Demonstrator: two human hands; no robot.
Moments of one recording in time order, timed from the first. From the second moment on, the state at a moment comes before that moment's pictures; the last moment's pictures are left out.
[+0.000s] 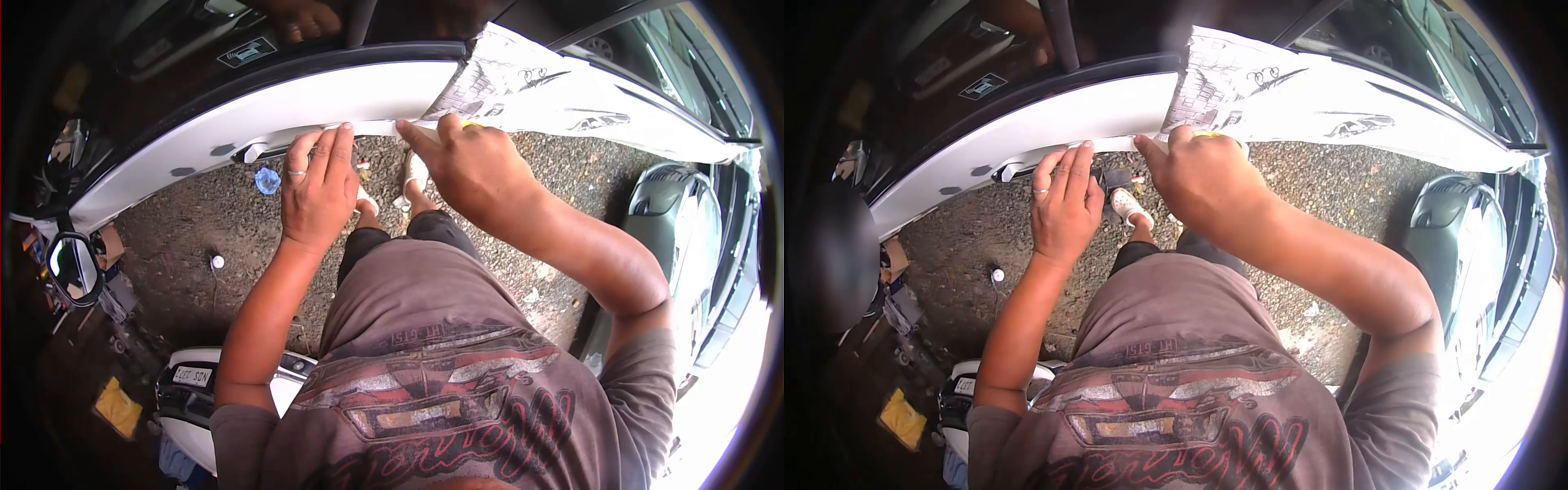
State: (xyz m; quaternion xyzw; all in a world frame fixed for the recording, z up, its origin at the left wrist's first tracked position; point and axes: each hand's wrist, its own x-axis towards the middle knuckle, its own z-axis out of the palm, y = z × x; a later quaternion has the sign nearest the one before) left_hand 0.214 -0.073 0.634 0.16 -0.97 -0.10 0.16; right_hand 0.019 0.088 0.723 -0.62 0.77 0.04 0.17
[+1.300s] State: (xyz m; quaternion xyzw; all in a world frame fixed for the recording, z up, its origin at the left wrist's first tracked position) left_hand 0.227 -0.088 0.622 0.10 -0.97 -0.12 0.18; right_hand 0.031 0.079 0.752 -0.66 0.74 0.11 0.10
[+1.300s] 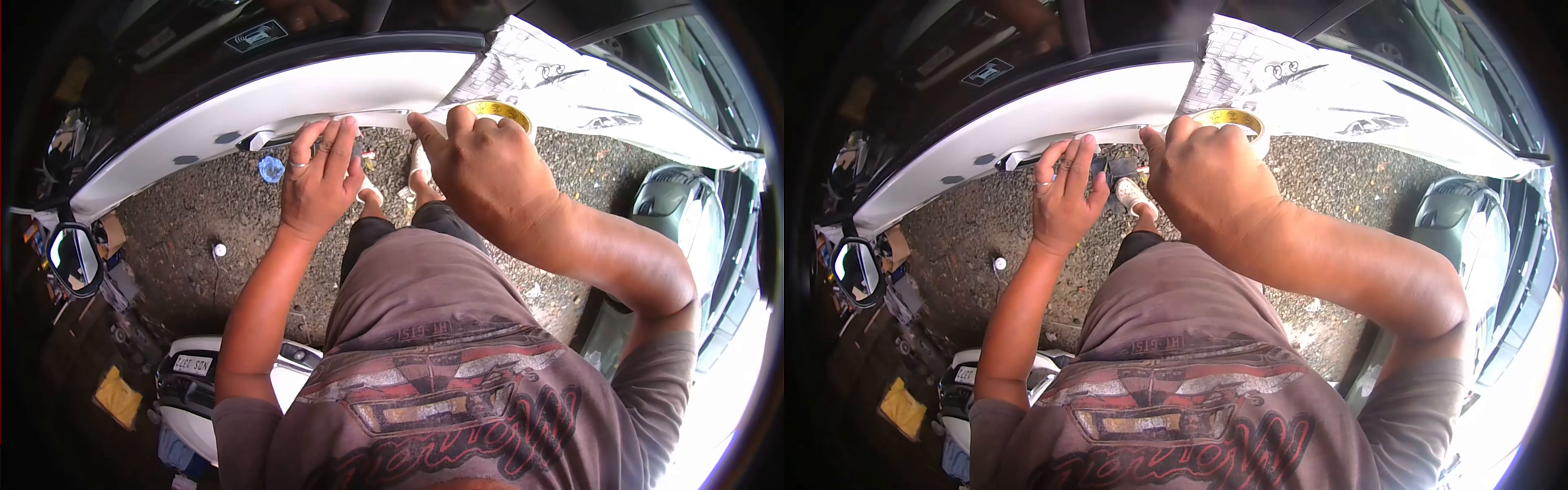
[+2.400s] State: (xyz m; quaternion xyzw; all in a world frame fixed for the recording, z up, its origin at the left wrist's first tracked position) left_hand 0.217 -0.071 0.629 0.15 -0.96 -0.12 0.20; right_hand 0.032 0.065 0.747 -0.64 0.73 0.17 0.16
